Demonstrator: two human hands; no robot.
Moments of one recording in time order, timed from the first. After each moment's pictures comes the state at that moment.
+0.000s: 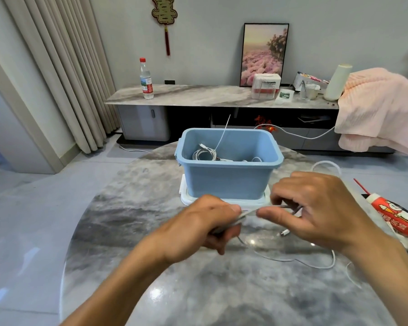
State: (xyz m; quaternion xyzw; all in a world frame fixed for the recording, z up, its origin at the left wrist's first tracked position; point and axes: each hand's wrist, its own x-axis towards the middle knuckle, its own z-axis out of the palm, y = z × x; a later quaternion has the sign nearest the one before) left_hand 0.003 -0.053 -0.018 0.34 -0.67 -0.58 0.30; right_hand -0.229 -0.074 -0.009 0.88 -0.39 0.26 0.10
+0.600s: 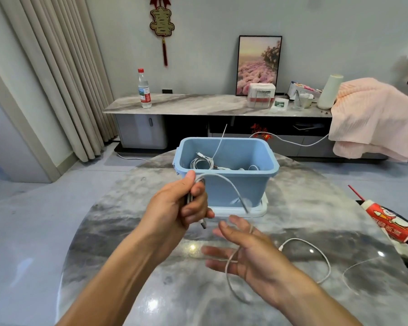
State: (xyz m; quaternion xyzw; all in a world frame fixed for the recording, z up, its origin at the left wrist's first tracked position) left_hand 0.012 -0.073 -0.015 0.32 -0.43 -0.67 0.52; right_hand -0.144 -0.046 -0.069 0.29 -0.44 0.42 -0.74
